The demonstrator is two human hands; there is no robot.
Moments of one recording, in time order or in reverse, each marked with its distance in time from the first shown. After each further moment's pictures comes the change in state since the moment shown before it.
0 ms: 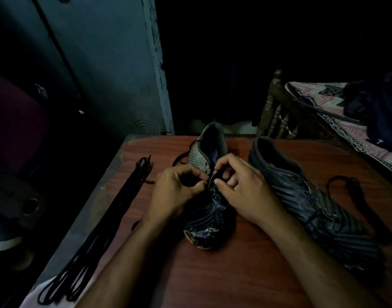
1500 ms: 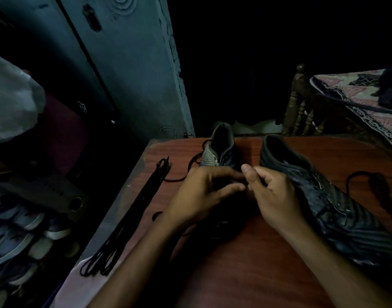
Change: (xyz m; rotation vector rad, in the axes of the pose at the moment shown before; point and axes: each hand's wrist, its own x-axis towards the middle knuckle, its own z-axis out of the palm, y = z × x) left_hand -0.021 0.063 0.000 0.163 -0.254 0.298; right_hand -0.028 0.002 -0.013 0.289 0.208 0.056
